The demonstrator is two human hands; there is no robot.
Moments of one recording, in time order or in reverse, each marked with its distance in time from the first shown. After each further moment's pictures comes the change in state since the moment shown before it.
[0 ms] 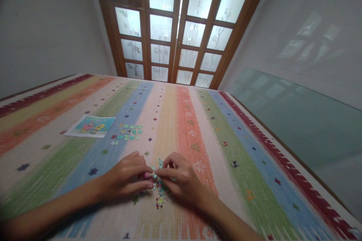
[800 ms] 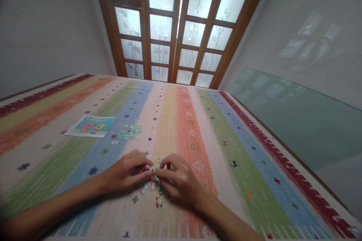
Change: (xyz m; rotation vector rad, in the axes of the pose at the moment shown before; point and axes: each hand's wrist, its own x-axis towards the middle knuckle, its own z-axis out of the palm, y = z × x) left_hand 0.002 -0.007 0.003 -0.086 -0.024 -0.228; right_hand 0.002 -0.009 -0.002 -0.069 -0.059 -0.002
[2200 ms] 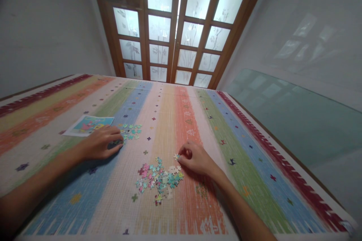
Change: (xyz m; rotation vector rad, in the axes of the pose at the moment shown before) left_hand -0.007 -0.073 -0.094 0.611 -0.124 0.011; right_hand -0.001 0.059 -0.045 -0.066 -0.256 0.571
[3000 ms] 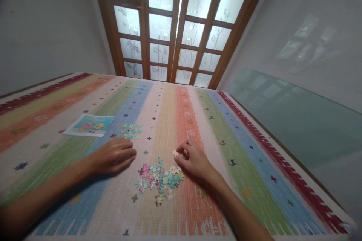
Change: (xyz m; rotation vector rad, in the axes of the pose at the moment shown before) left_hand 0.007 0.053 0.016 -0.032 0.121 0.234; right_hand 0.001 -0.001 0.011 -0.034 0.062 -0.013
